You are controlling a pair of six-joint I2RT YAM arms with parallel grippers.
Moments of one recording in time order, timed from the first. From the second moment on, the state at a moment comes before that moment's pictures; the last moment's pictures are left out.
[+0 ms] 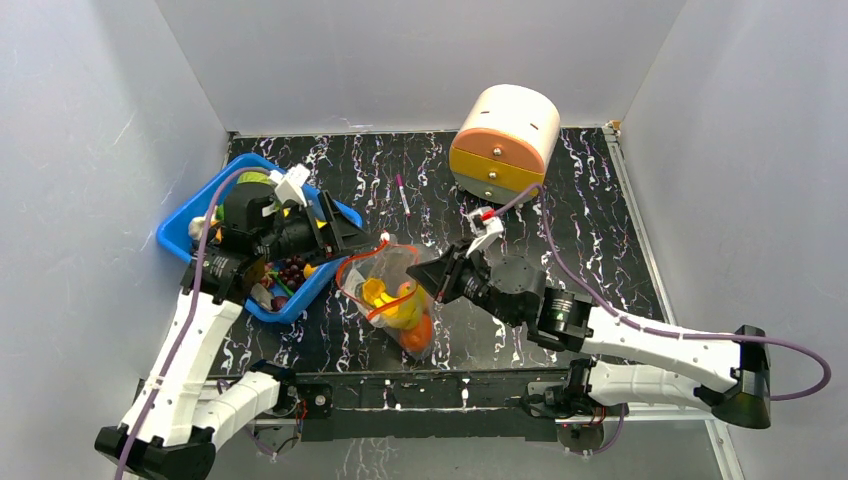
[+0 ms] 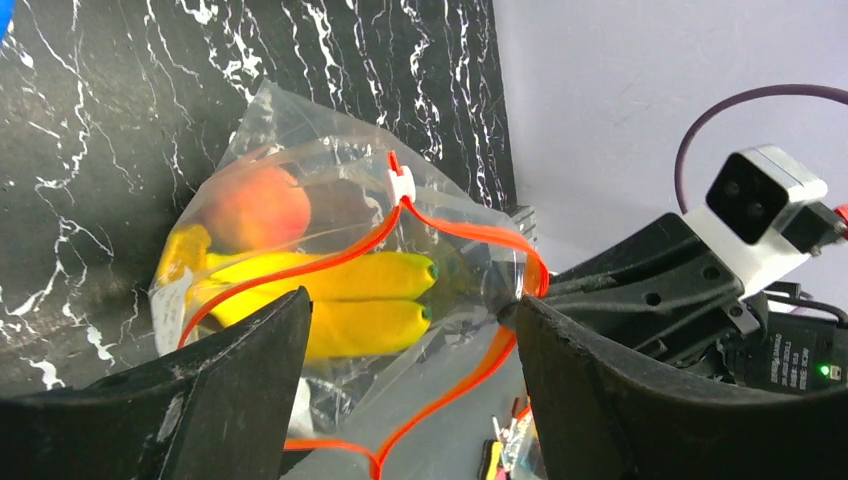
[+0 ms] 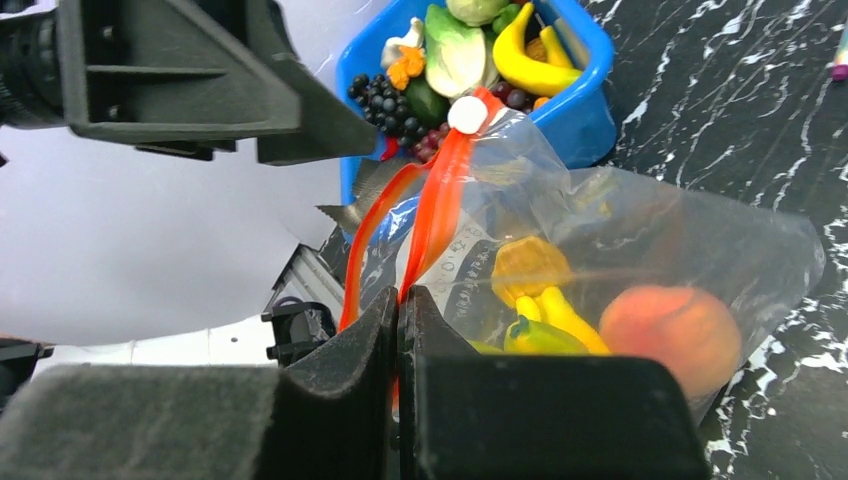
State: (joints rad) left arm -0.31 0.93 1.12 -0.76 0.56 -0.74; right arm 1.18 0.98 0.82 0.06 0.29 0.74
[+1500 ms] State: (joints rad) left arm -0.31 1.04 1.21 -1.03 -0.44 -0.54; right arm 1.18 0.66 0.72 -0.23 0.43 0.78
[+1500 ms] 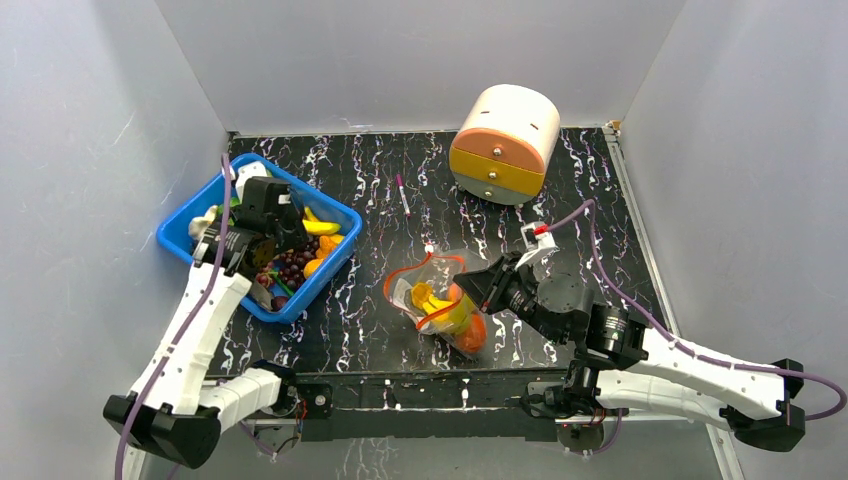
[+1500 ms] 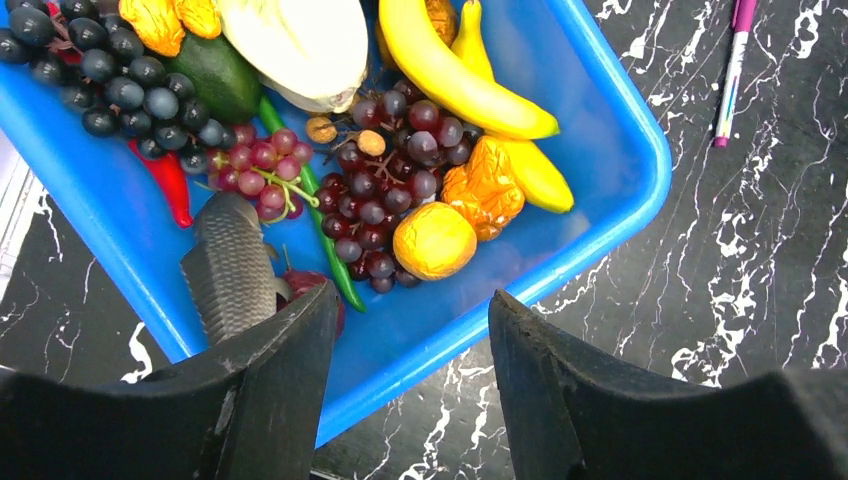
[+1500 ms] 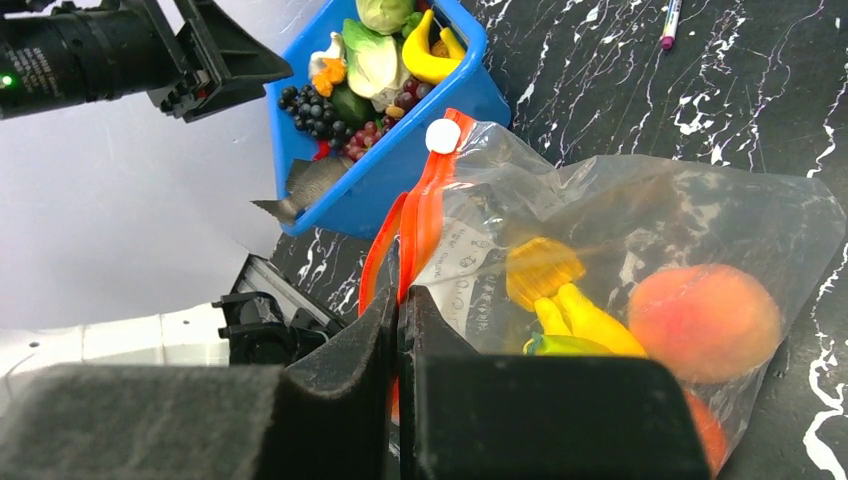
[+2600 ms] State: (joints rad) left arm -0.01 1.56 1.21 -0.40 -0.47 -0.13; right arm 1.18 0.70 0.75 -0.24 0.44 0.72
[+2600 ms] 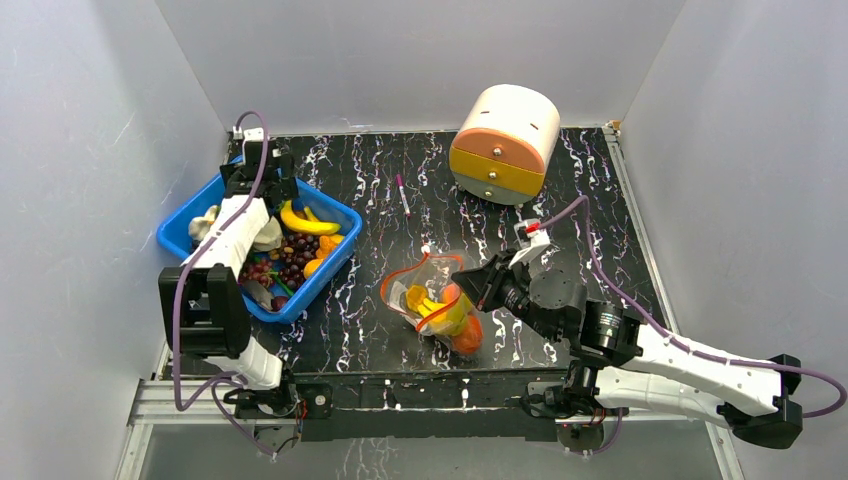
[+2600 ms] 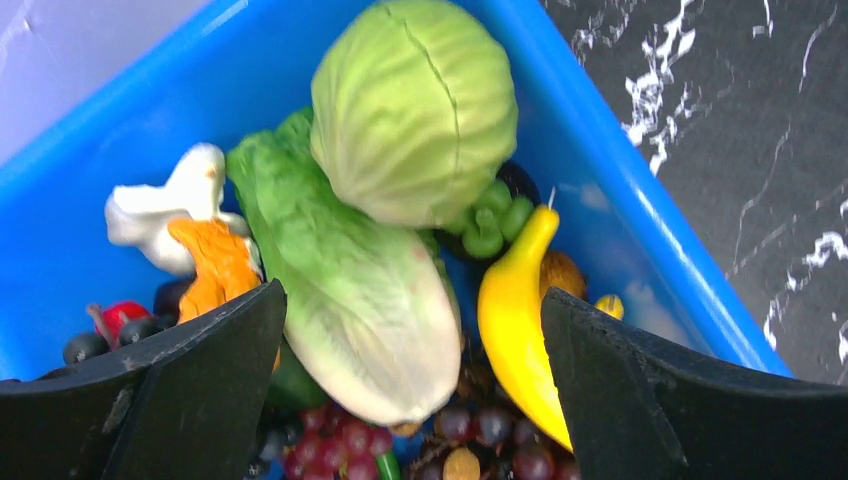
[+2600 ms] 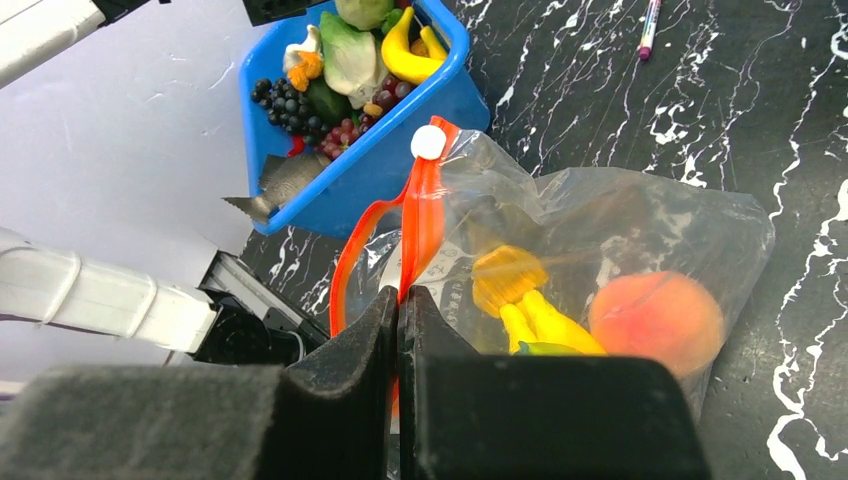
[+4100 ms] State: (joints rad) left arm 0.03 1.75 1.37 -0.39 -0.51 -0.08; right arm 1.18 0.70 0.75 -0.25 0.52 0.67
